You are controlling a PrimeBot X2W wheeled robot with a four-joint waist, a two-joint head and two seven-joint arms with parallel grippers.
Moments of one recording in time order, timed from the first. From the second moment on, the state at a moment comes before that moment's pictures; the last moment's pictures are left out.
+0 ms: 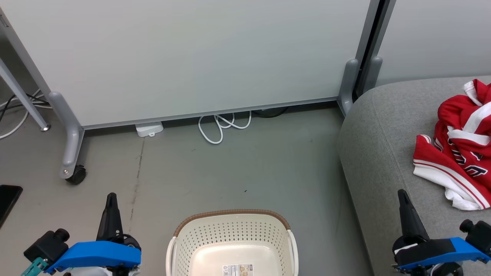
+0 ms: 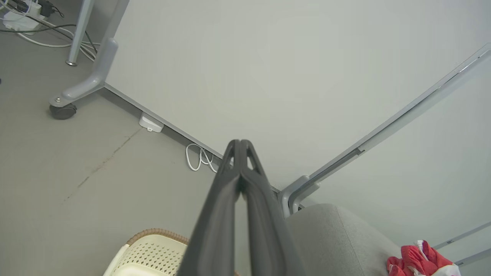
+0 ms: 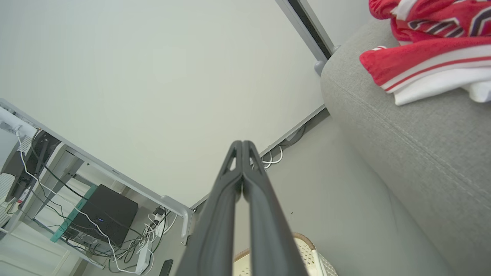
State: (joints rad) left arm -0.04 0.05 0.04 0.26 -0.76 -0.11 -0.09; right arm -0.03 -0.05 -0.05 0.24 0.79 0.13 -0.10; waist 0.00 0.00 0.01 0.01
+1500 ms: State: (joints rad) left arm -0.08 0.05 0.08 0.25 -1.27 -0.12 0.03; right arm -0.08 -0.05 -0.09 0.24 1.28 0.13 0.03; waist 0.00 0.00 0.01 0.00
